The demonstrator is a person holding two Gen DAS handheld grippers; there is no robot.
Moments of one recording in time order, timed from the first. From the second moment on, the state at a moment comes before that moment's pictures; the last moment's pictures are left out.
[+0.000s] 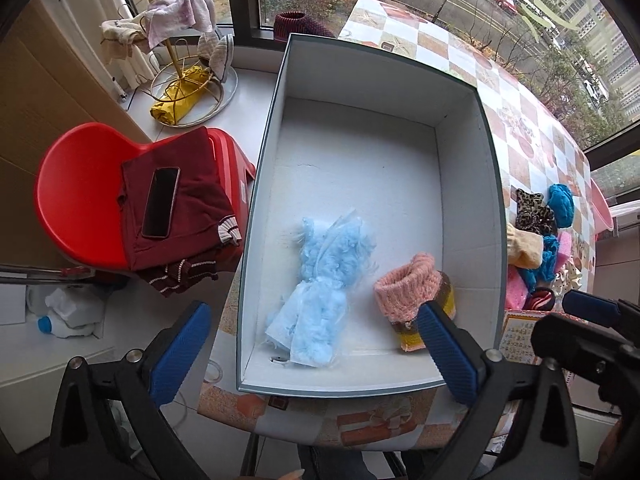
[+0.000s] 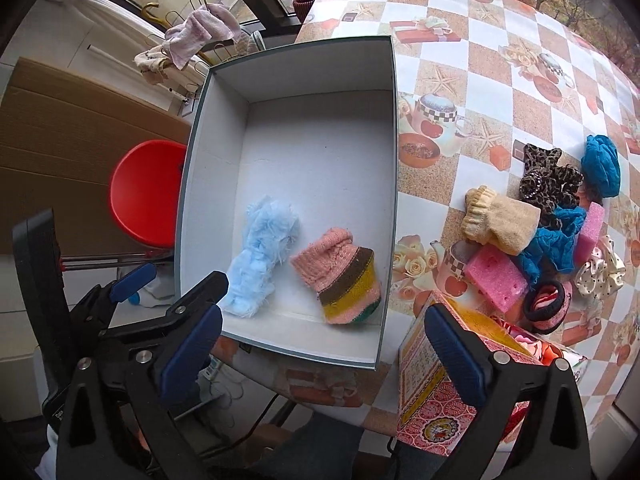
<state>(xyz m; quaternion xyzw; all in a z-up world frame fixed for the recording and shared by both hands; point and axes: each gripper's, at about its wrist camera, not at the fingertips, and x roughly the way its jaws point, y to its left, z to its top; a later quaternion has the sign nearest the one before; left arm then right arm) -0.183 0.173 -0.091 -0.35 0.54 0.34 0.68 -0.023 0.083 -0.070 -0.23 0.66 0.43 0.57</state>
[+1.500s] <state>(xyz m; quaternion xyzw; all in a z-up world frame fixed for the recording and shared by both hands) 0.182 0.078 -0.199 -0.09 0.76 0.19 0.62 0.245 -0.112 -0.211 -0.12 0.73 0.20 0.64</state>
